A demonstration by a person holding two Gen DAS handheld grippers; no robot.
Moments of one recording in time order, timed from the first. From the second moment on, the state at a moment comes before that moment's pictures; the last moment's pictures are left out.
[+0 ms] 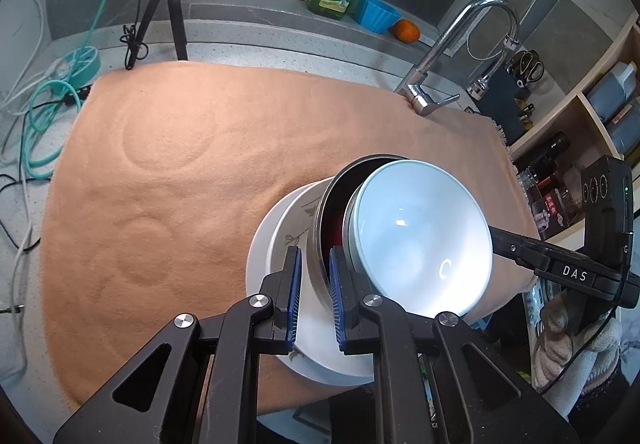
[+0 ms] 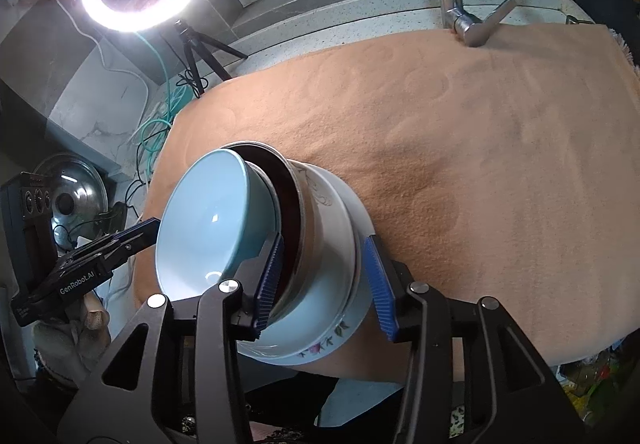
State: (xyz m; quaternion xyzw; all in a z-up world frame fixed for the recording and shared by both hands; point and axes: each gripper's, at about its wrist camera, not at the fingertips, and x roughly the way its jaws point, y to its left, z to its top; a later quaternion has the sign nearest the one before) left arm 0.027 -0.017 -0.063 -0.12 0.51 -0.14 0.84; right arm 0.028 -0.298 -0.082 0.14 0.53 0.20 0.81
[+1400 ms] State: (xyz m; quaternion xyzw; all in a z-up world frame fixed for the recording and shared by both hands) left arm 0.005 -0.010 -0.025 -0.09 0.43 -0.08 0.89; right arm 0.010 -0.290 -0.032 0.05 0.40 0.08 0.91
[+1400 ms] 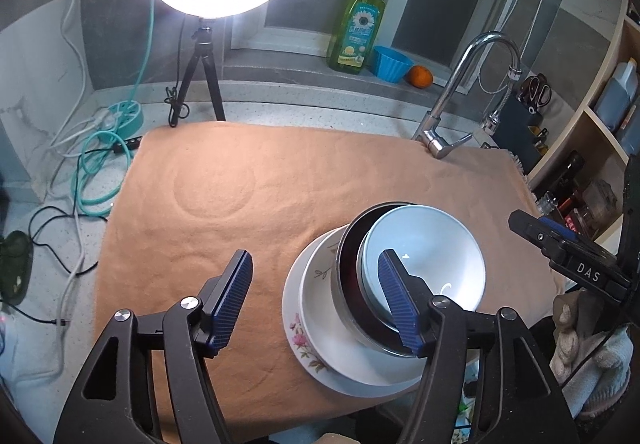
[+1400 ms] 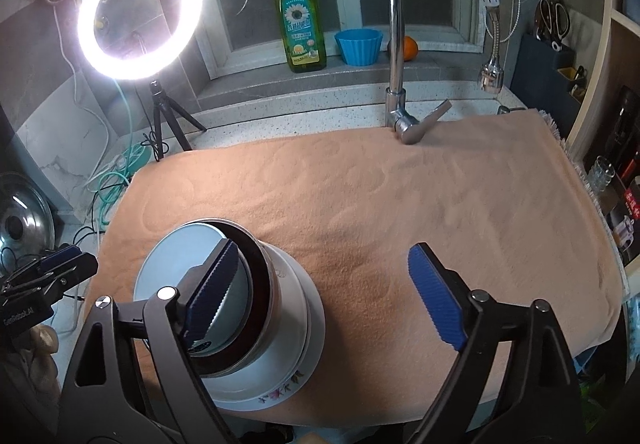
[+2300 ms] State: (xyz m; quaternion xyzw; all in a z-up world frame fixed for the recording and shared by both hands) left arm 0.011 -0.009 -0.023 -0.08 0.43 -0.07 0.90; right arm 0.011 -0.287 -0.027 0.05 0.40 0.08 0.91
